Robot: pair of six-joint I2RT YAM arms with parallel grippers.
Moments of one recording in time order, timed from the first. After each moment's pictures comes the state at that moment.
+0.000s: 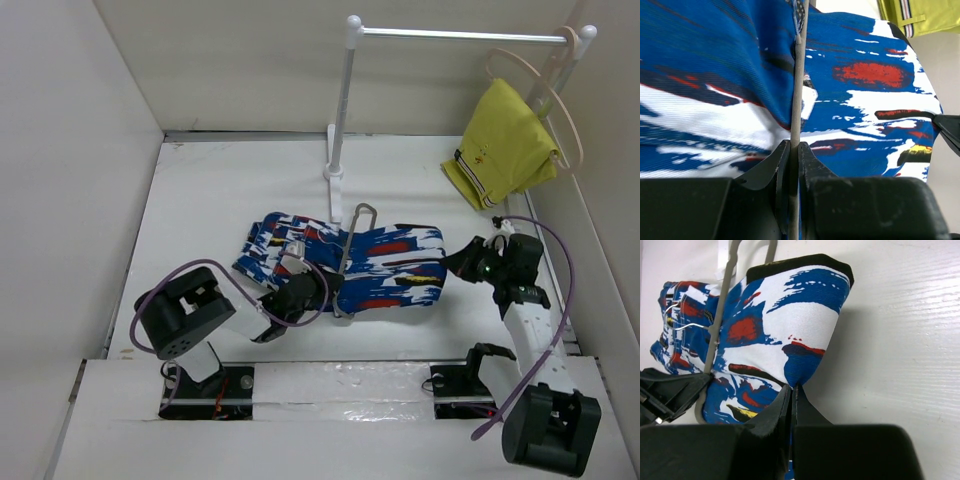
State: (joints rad) left arm -0.98 1.62 0.35 0.89 -0.38 -1.09; right arm -0.22 0.83 0.44 -0.21 -0.58 0.36
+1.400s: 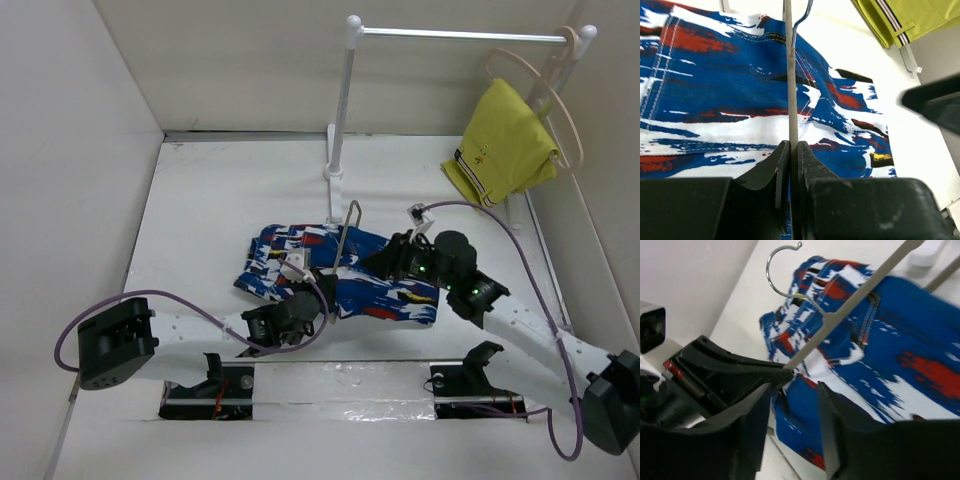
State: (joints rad) left arm -1.25 1.20 0.41 0.47 -0.80 -0.82; right arm 0.57 0.88 0.53 0.11 -0.31 0.60
